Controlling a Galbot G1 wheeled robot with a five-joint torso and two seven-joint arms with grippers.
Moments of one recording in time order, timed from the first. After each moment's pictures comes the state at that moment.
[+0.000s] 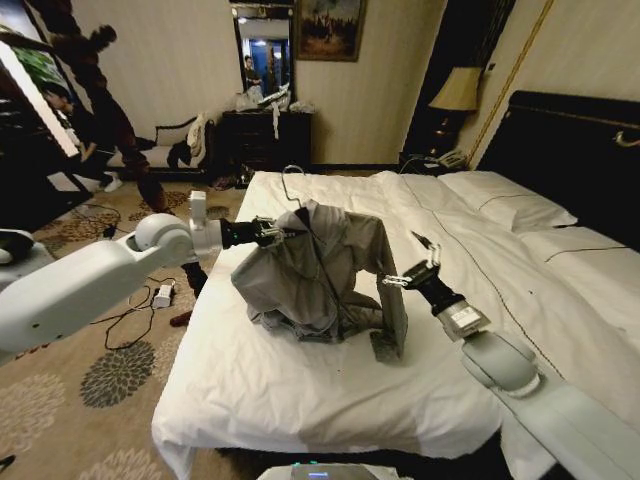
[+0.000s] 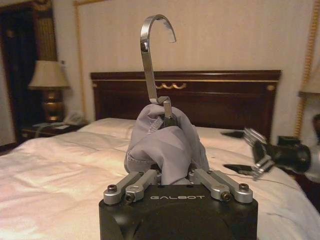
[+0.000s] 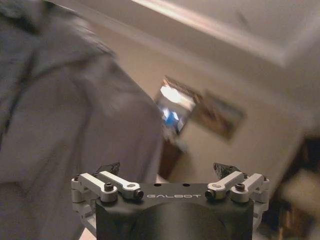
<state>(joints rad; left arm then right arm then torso) -0.08 -0.47 0.56 -1.77 -1.32 0.21 0.56 -1.42 0.69 0.56 2.23 0.37 -0.09 0.22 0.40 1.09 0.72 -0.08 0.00</state>
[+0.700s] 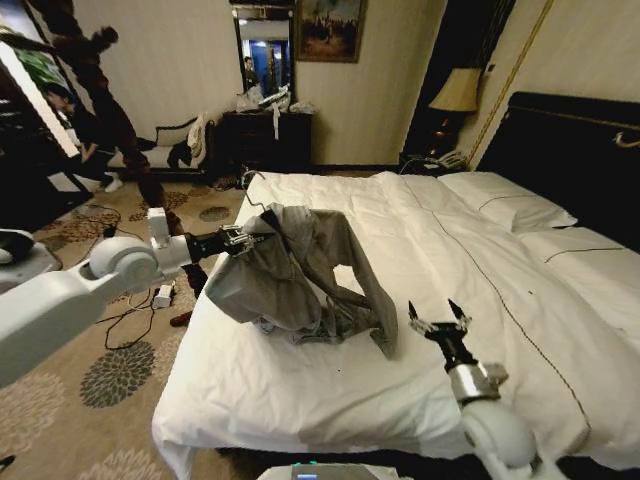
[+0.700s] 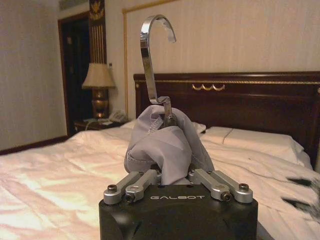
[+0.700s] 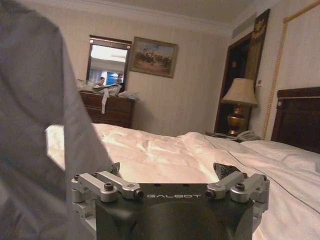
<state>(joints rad) 0.20 -0.31 0.32 -1.90 -1.34 0.18 0.44 -1.77 1.20 0.67 2.15 0.24 0.14 0.17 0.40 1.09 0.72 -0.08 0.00</state>
